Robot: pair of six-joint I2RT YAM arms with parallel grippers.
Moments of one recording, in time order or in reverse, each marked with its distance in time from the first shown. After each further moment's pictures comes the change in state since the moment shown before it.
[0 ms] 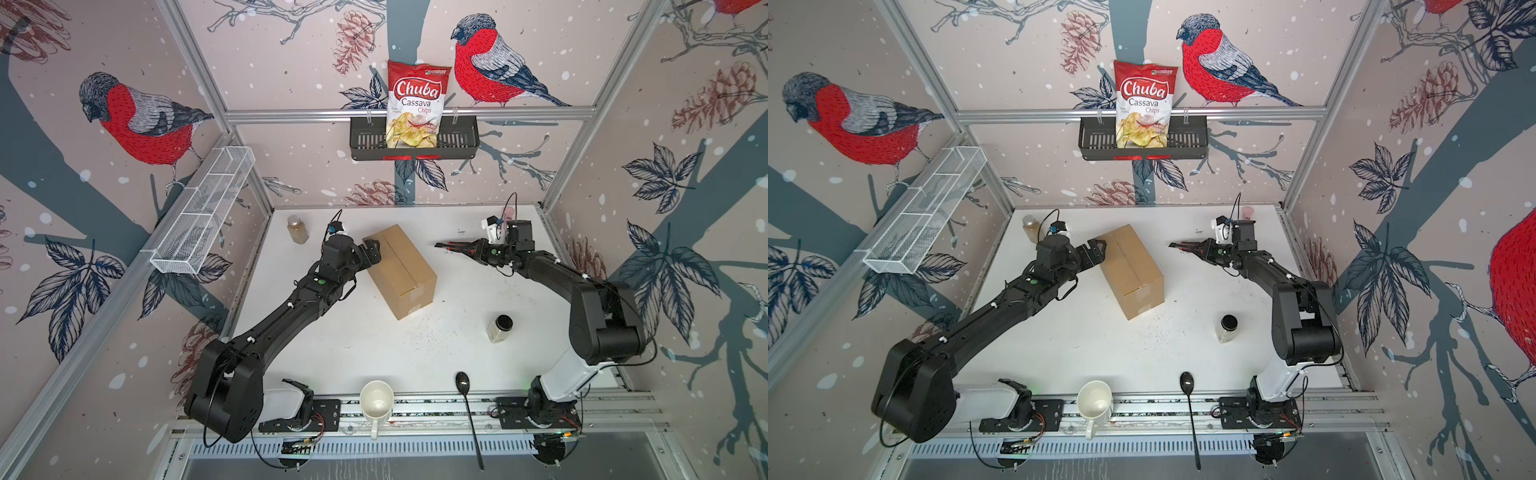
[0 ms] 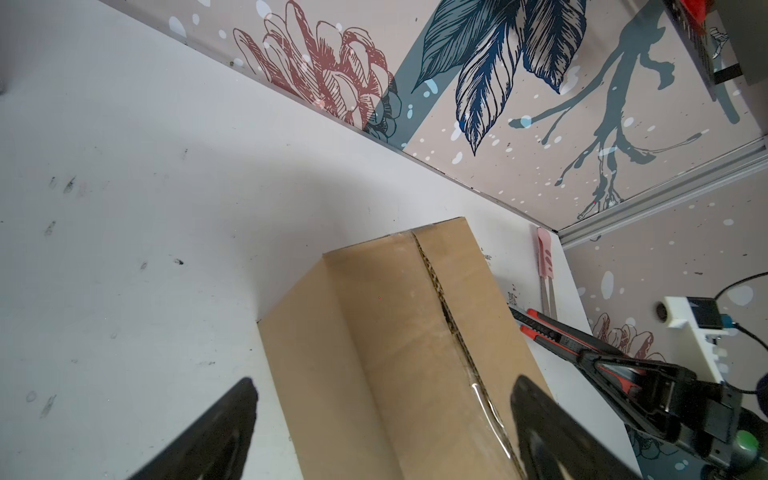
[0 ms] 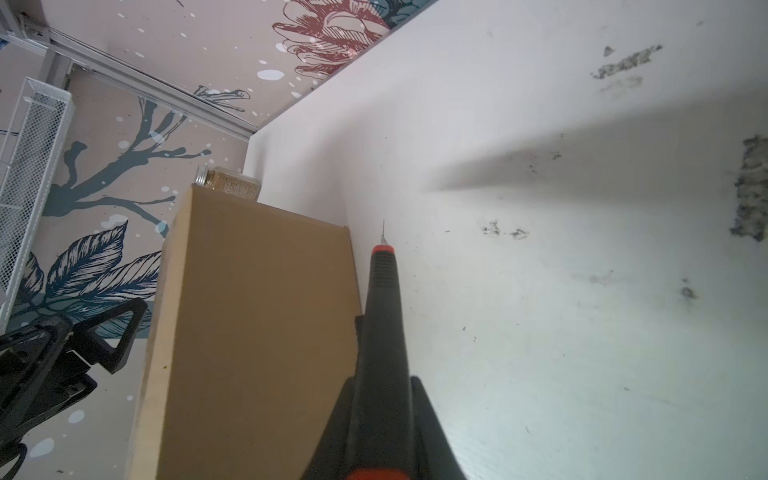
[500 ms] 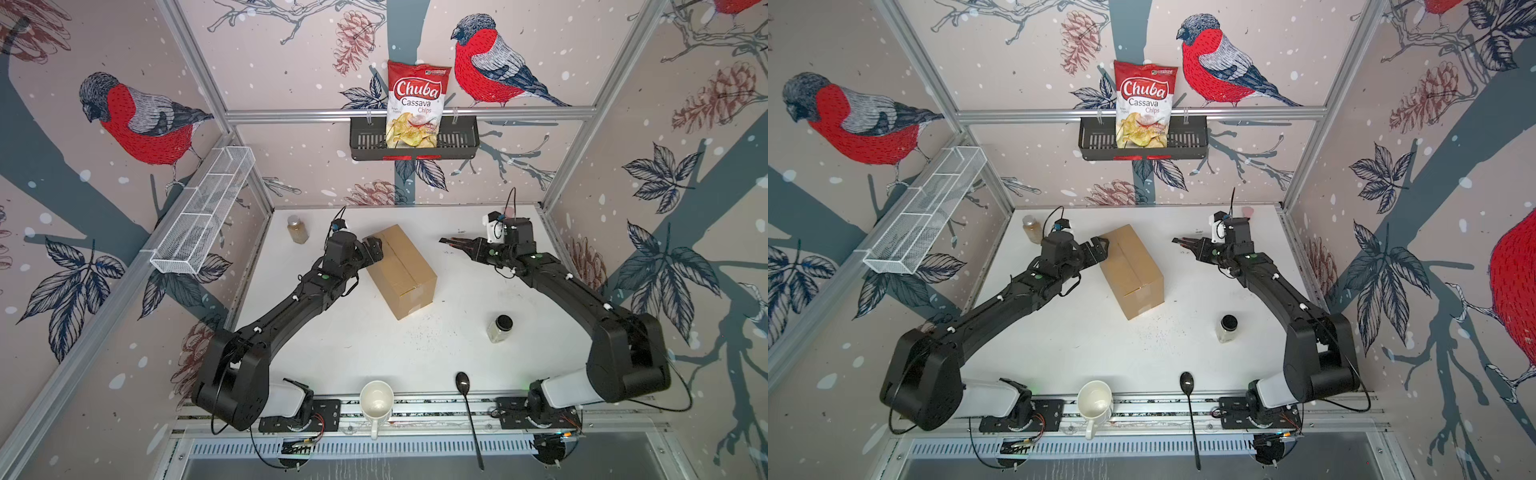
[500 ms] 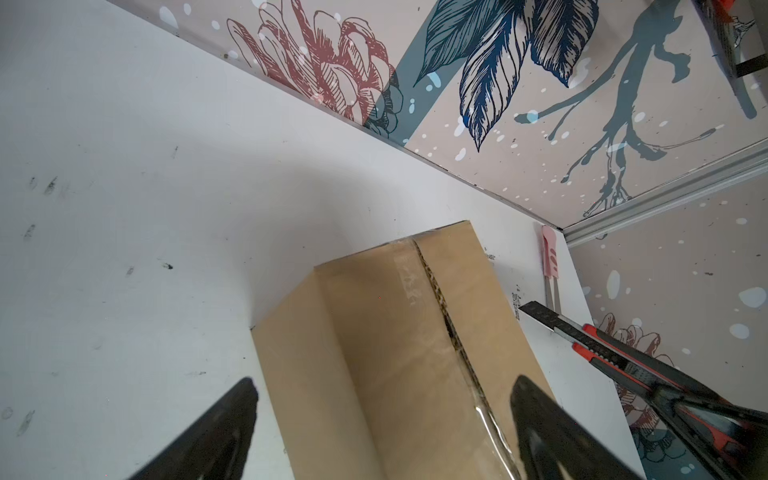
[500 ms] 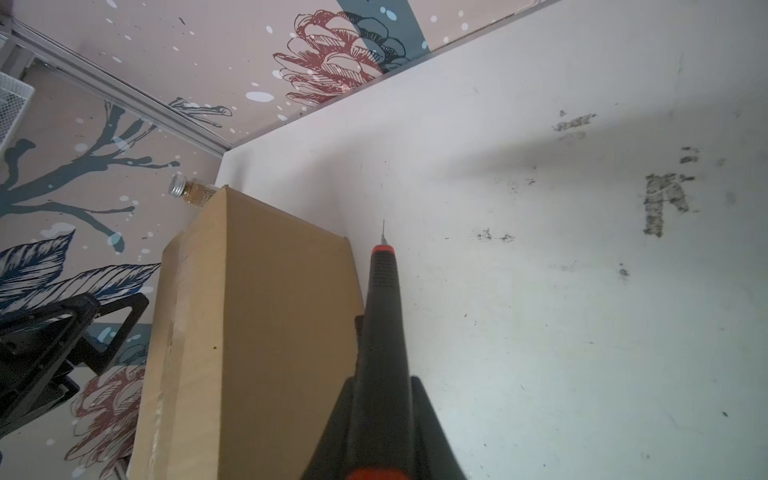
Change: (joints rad) left arm 0.000 0.059 0.035 0.003 0.008 0.000; right arm 0.106 -0.230 -0.031 -0.103 0.238 0.013
